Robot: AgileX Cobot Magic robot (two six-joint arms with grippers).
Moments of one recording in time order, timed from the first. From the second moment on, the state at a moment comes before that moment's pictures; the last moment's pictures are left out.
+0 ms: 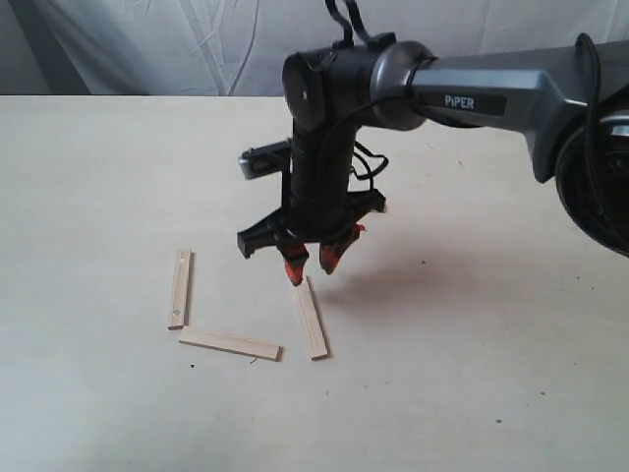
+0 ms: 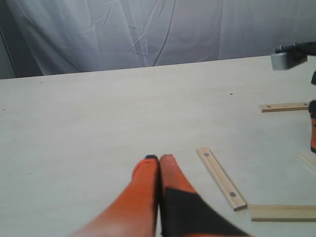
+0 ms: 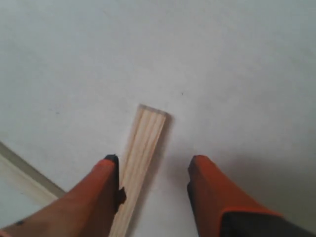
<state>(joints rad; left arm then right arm) -0.06 0.01 0.00 0.00 0.29 0.01 0.69 2.24 -1.72 0.16 1.12 0.08</state>
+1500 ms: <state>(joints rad) -0.06 0.01 0.00 0.00 0.29 0.01 0.49 2.18 -1.57 0.04 0.78 0.38</state>
